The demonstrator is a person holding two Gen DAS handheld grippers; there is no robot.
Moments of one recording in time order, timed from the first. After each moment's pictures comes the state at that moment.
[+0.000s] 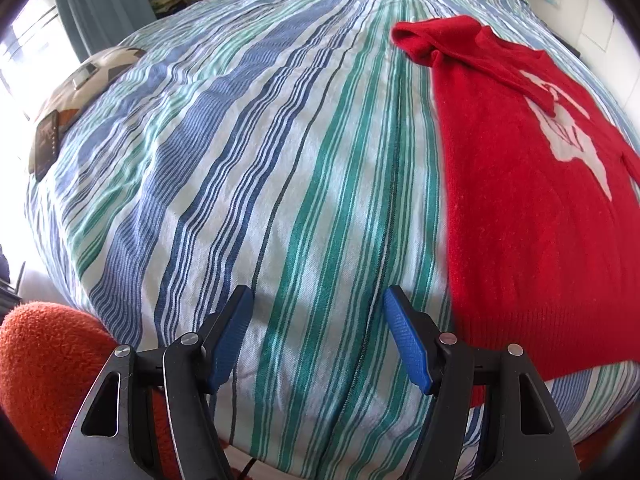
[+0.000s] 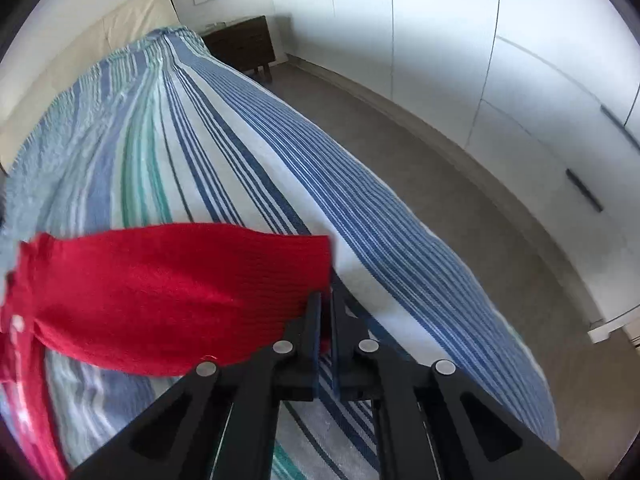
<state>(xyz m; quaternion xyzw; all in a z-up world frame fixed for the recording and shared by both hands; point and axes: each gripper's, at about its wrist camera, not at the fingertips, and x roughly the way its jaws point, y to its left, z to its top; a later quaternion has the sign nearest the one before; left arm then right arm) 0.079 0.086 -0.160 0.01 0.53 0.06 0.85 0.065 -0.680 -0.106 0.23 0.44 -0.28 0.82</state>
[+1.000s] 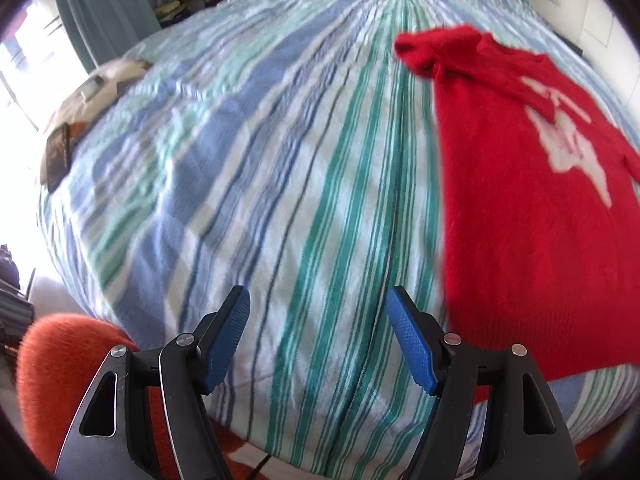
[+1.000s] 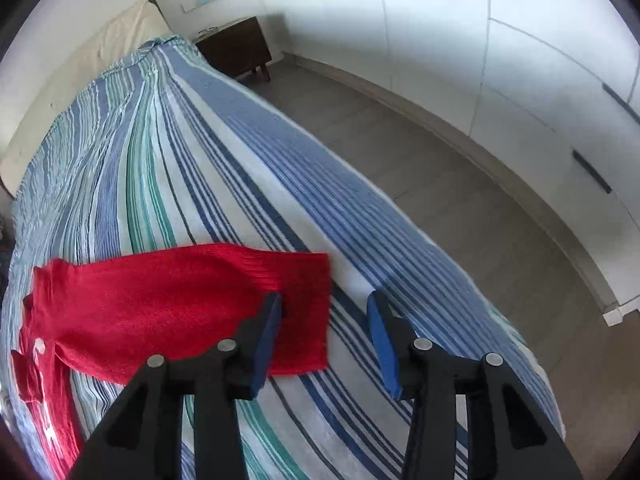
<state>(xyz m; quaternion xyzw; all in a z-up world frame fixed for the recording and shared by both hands) 0.081 0.085 -0.130 0.02 0.51 0.07 0.86 0.060 -0.691 -0.091 0.24 0.44 -0.31 0.81</state>
